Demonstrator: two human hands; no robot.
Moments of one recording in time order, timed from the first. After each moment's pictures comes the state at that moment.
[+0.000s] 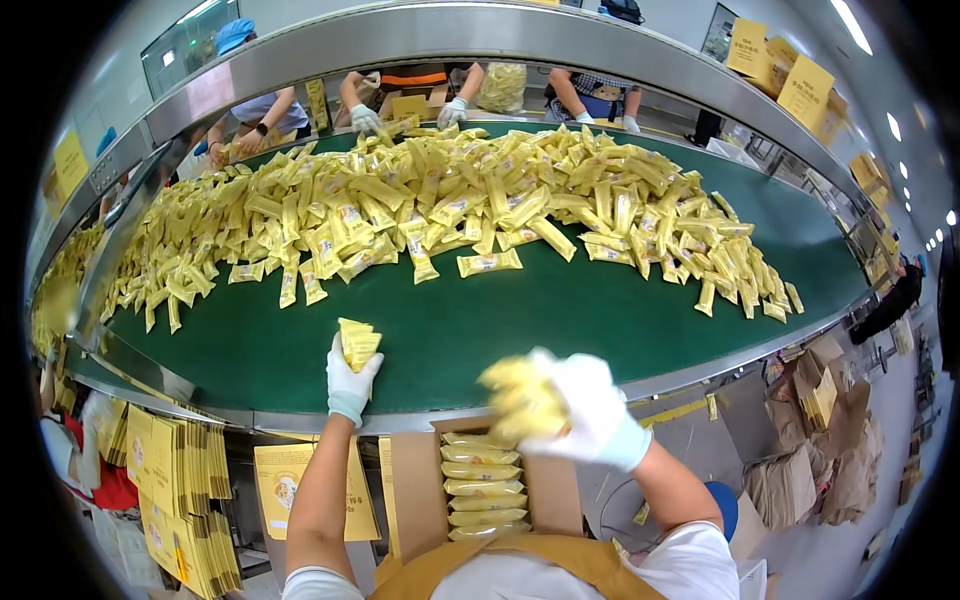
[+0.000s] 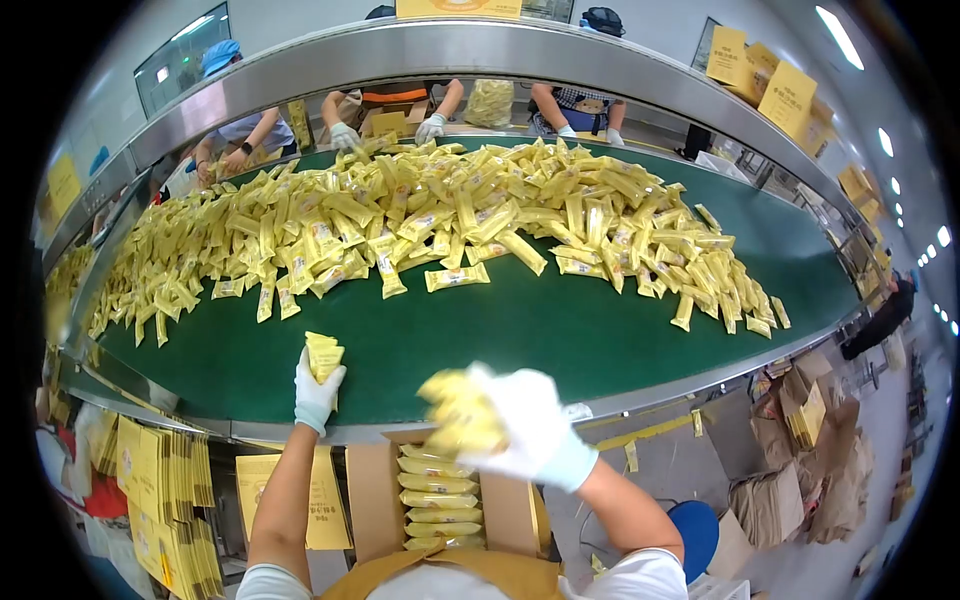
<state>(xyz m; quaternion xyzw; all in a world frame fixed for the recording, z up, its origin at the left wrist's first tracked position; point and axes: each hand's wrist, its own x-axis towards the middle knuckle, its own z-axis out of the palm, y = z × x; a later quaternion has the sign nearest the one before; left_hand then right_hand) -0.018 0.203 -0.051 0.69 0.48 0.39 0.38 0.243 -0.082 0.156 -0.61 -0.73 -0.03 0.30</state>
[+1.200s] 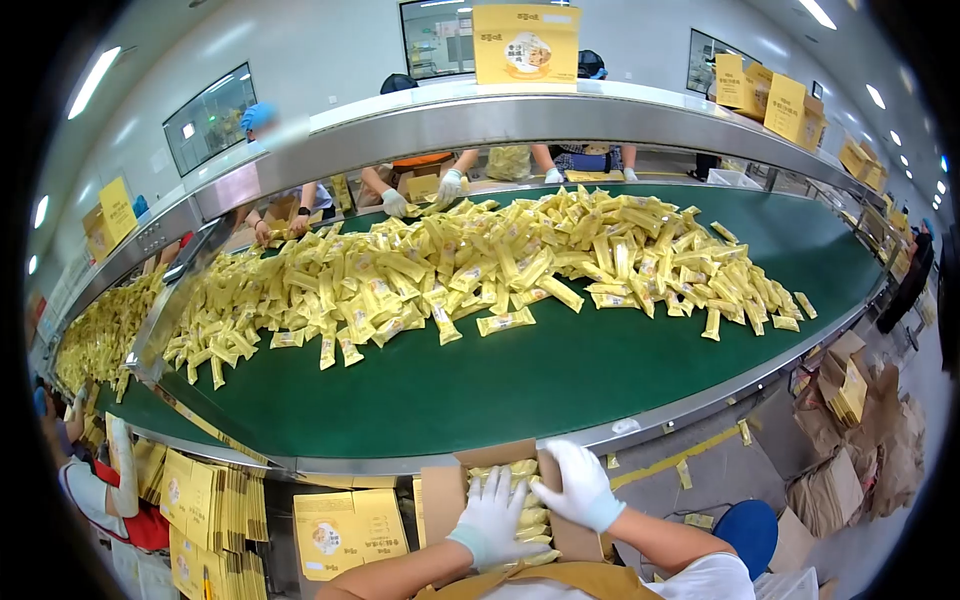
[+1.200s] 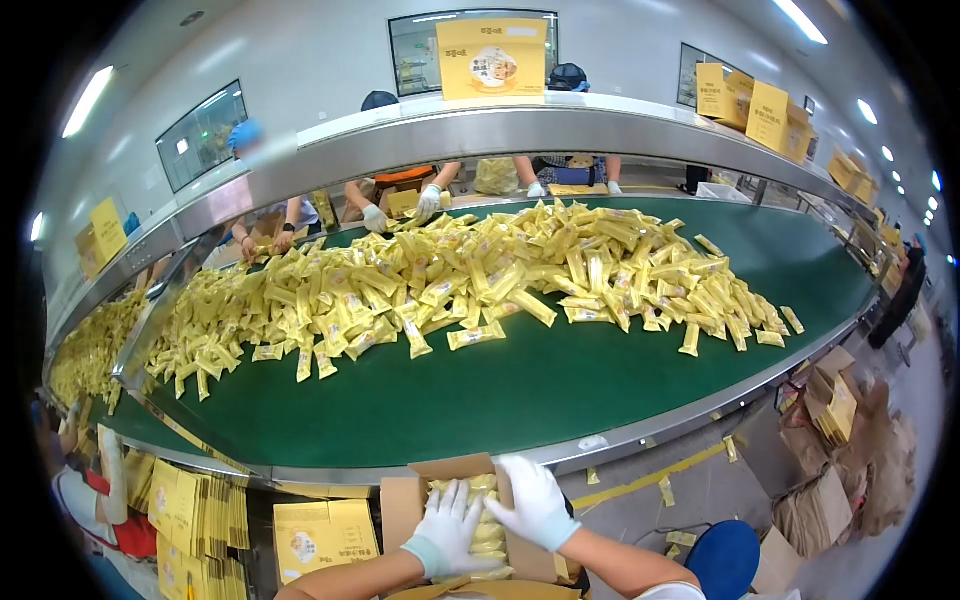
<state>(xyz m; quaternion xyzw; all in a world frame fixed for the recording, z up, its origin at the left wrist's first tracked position) 0.009 -0.035 0.063 0.98 0.13 -0.11 0.07 0.183 -0.125 0.073 -0.71 -0.57 -0.07 0.41</state>
